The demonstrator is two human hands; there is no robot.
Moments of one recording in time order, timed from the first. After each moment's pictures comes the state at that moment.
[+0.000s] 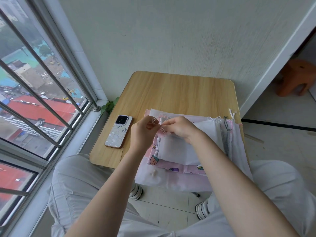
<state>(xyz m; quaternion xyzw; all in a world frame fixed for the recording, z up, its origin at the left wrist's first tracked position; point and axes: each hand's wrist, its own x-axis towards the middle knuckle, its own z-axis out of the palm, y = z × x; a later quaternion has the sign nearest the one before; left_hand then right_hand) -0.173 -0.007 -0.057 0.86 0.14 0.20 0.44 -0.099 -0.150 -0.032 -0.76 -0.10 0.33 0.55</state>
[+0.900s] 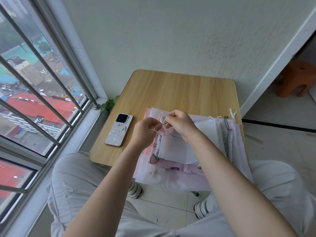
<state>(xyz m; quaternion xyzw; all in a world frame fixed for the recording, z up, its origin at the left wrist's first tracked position) -0.165 -0.002 -0.056 0.87 0.14 0.08 0.46 -0.102 -0.139 -0.028 -0.78 -0.03 0.22 0.59</state>
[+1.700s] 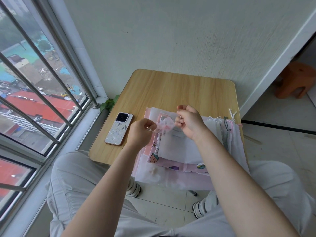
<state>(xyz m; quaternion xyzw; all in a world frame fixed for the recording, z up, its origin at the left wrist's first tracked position) -0.172 0.003 -0.054 0.87 0.21 0.05 0.44 -0.089 -0.151 -0.026 -0.56 0.08 0.22 0.79</state>
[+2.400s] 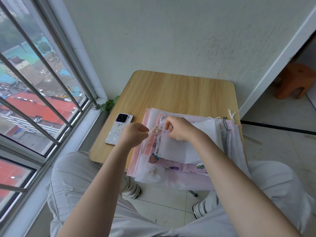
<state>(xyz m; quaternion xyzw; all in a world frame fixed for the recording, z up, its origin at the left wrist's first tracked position) -0.180 0.030 -0.050 0.89 0.22 -0.04 0.40 -0.102 -0.152 -0.027 -0.91 -0.24 0.25 0.23</state>
